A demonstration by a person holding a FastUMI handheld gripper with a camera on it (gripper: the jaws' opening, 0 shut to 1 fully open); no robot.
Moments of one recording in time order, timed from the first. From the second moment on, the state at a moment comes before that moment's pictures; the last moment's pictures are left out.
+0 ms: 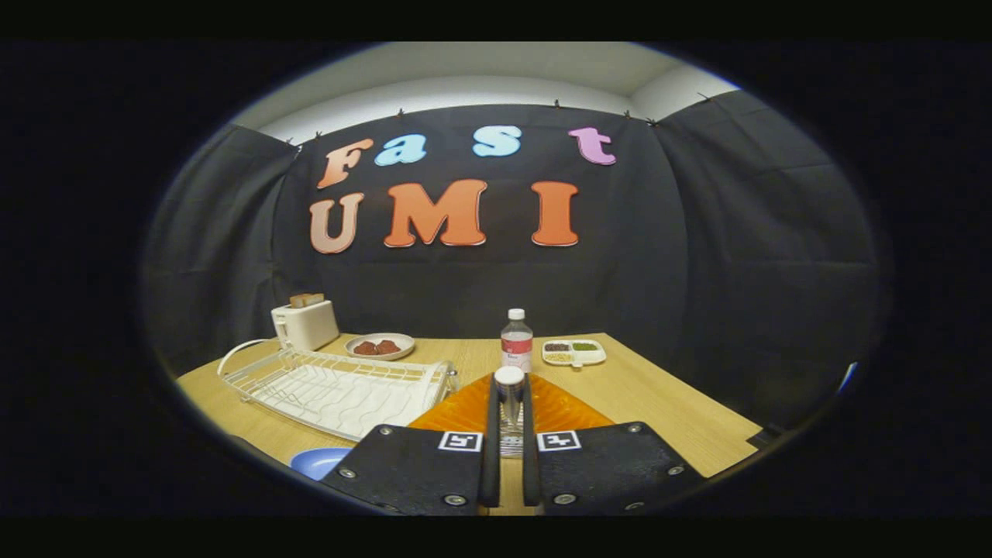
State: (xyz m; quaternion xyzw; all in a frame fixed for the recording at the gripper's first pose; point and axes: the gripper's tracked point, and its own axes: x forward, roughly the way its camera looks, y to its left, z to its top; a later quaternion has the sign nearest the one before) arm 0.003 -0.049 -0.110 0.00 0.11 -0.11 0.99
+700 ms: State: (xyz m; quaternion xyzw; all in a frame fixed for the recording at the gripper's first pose) arm -0.050 0.027 -0.087 0.01 0.11 0.01 0.99
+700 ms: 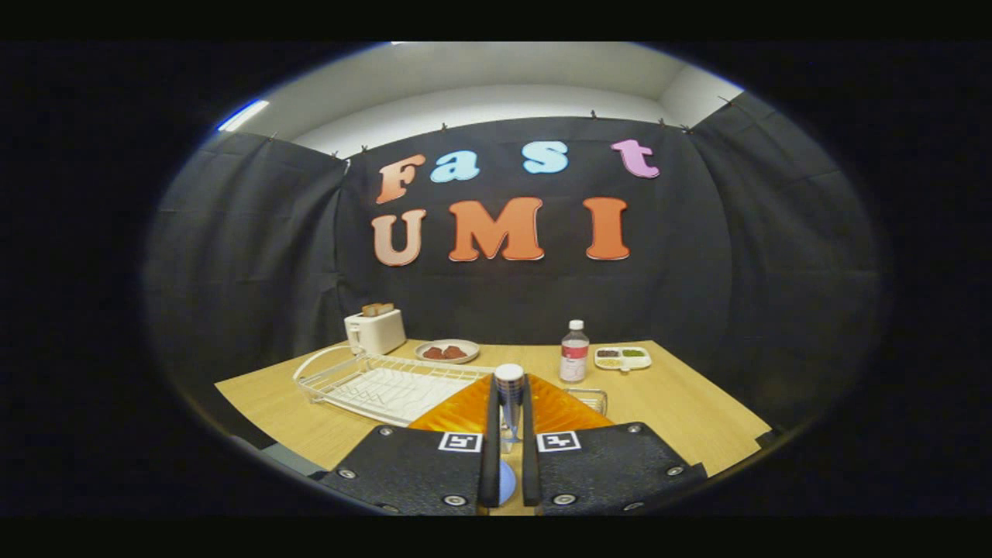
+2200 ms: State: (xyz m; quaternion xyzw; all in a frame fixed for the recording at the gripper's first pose) arm -0.100 0.088 -0.219 0.08 0.18 0.14 0.97
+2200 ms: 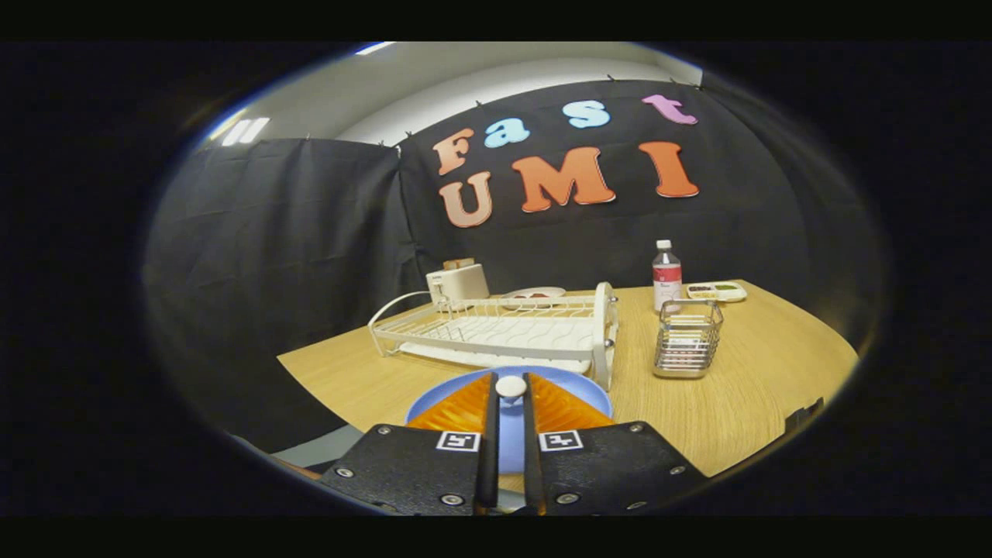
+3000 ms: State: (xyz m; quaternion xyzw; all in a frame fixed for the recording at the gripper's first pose) arm -0.052 0.062 -0.128 0.07 0.06 0.06 0.99
